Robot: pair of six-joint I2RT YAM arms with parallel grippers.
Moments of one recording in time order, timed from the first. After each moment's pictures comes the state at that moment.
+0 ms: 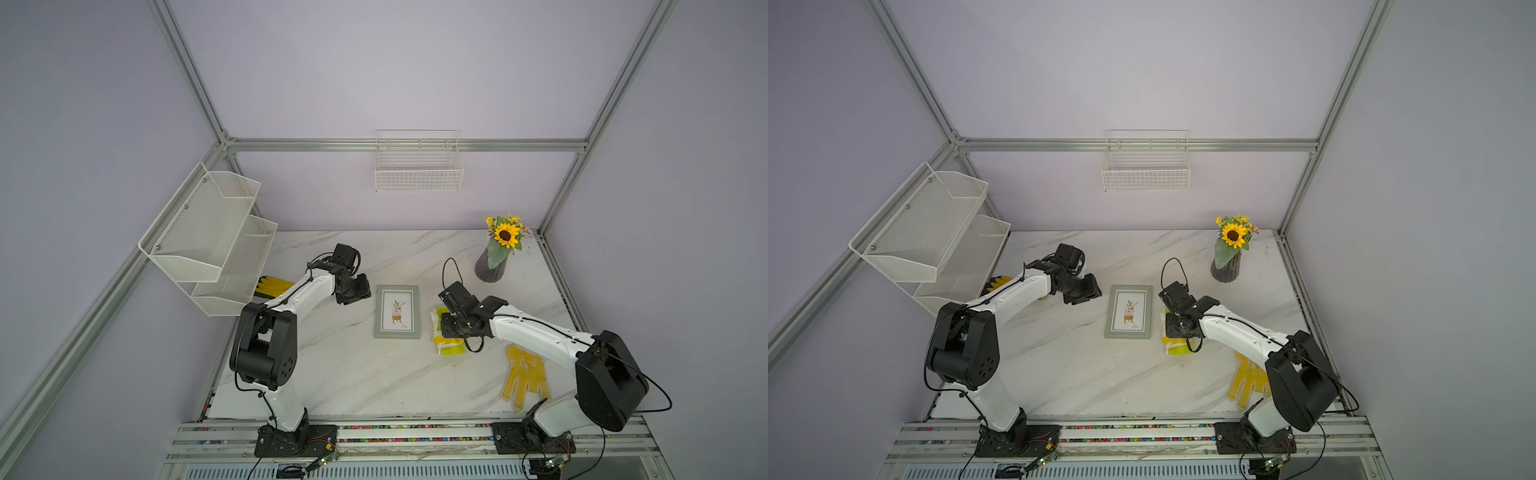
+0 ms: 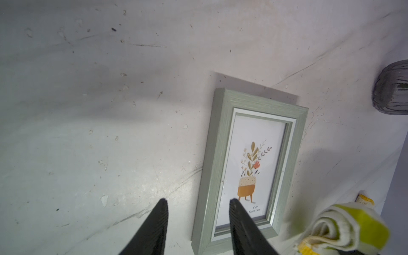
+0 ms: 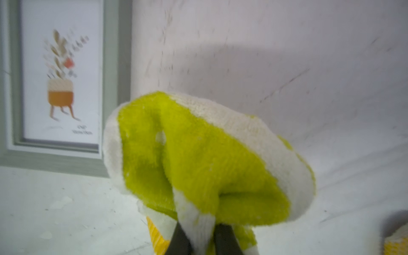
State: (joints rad) left arm -0.30 1.76 1.32 -0.70 0.19 -0.54; right arm 0.61 1.50 1.03 -0.66 0.16 0.61
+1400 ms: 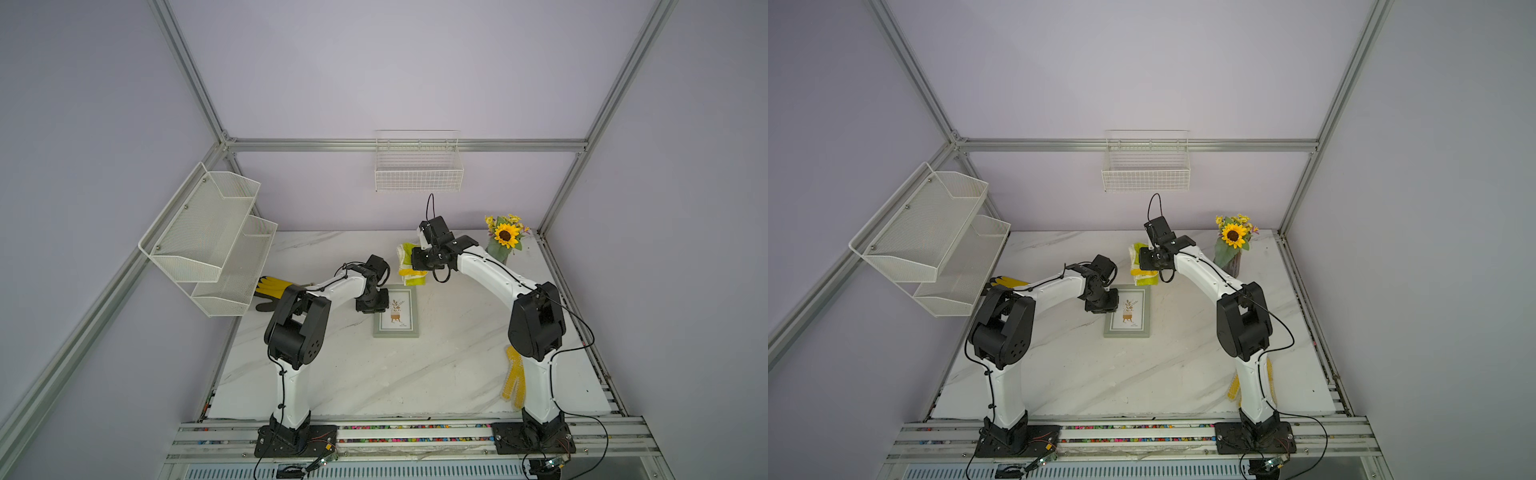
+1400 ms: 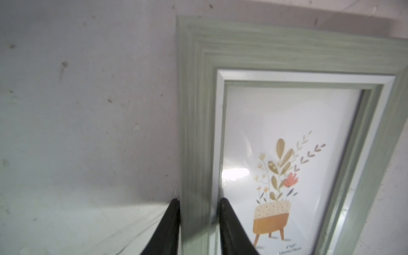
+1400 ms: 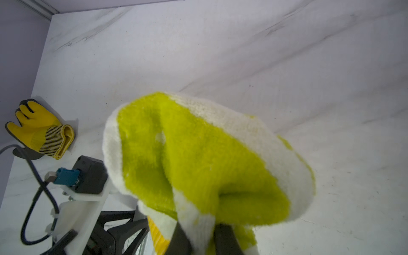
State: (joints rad) left arm -0.46 2.00 1.42 -0.73 0.06 -0.51; right arm 0.50 2.12 1.90 -0.67 -0.11 0.40
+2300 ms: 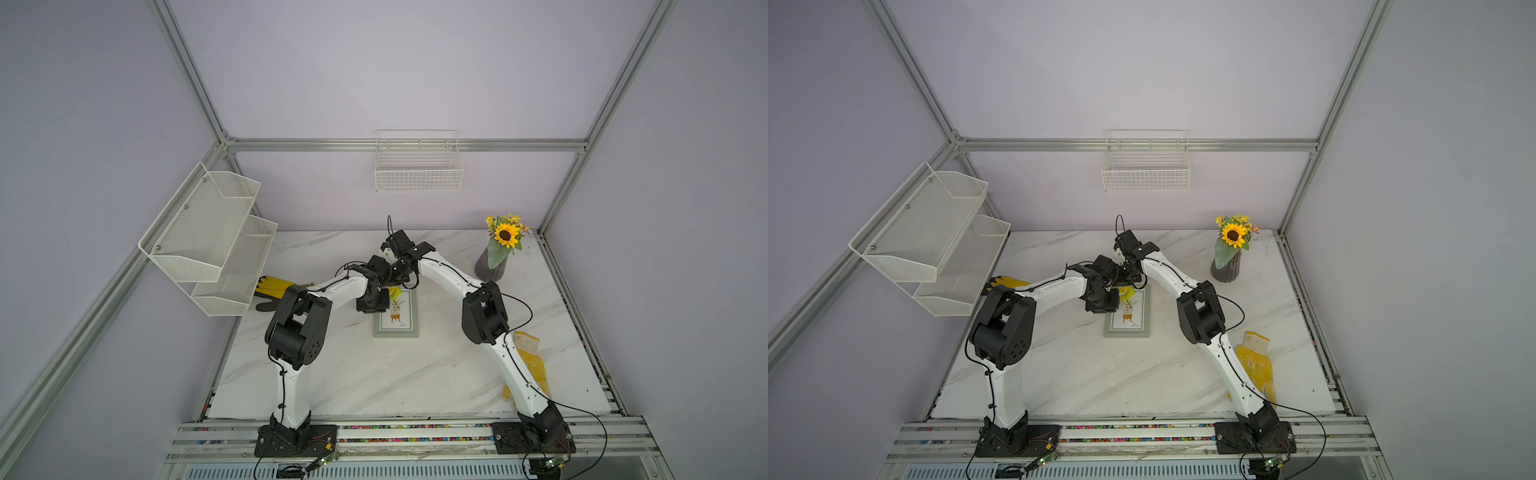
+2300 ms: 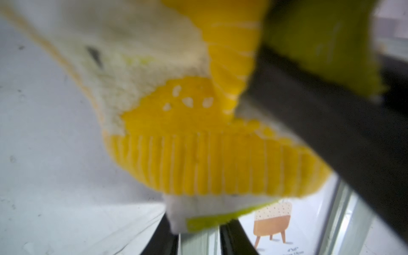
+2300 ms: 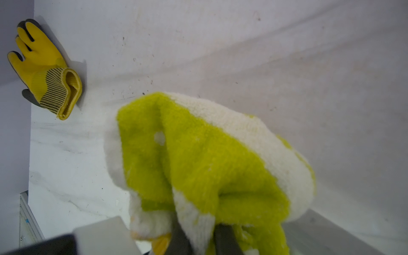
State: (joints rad) left arm -0.47 2.00 1.42 -0.73 0.04 -0.51; right arm 0.59 2.56 2.36 -0.86 -0.34 0.37
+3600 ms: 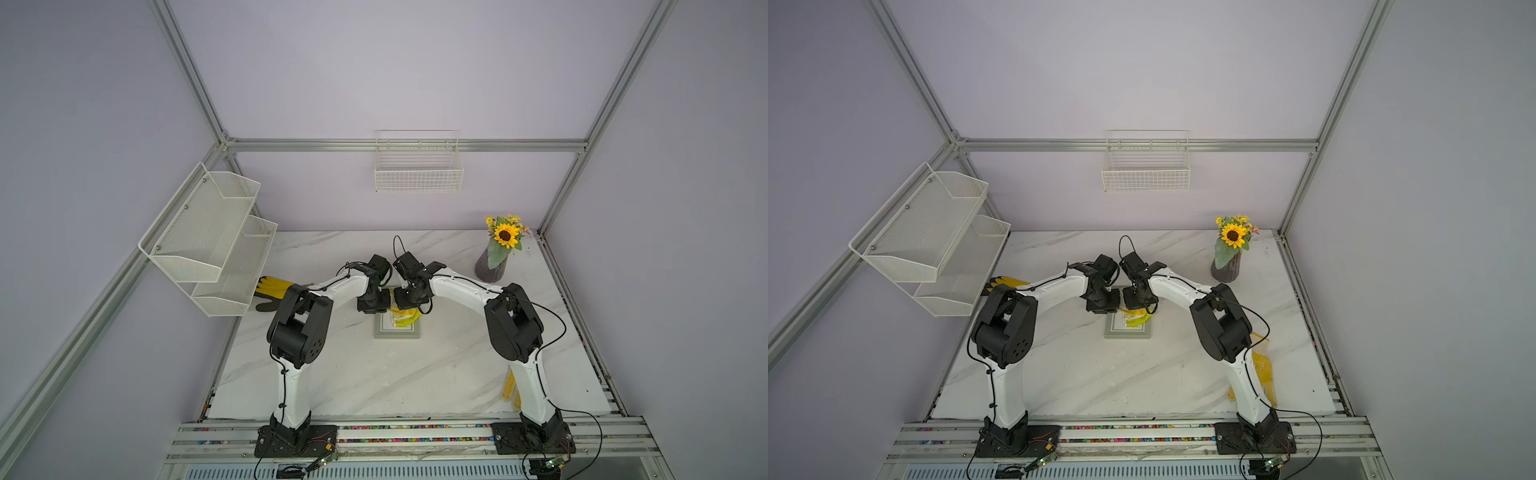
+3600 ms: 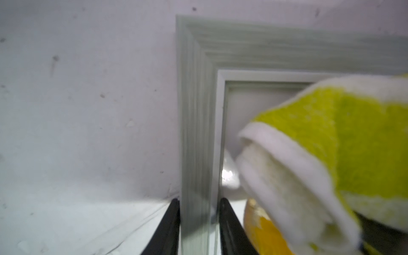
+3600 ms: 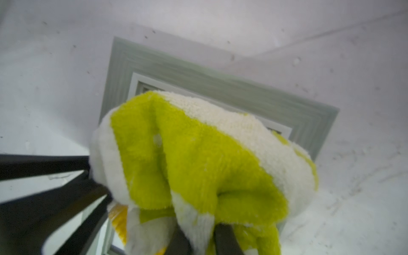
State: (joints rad) left arm -0.48 2.02 1.45 -0.76 0.06 -0.52; right arm 0.65 2.15 1.68 -0.72 -0.04 0.41
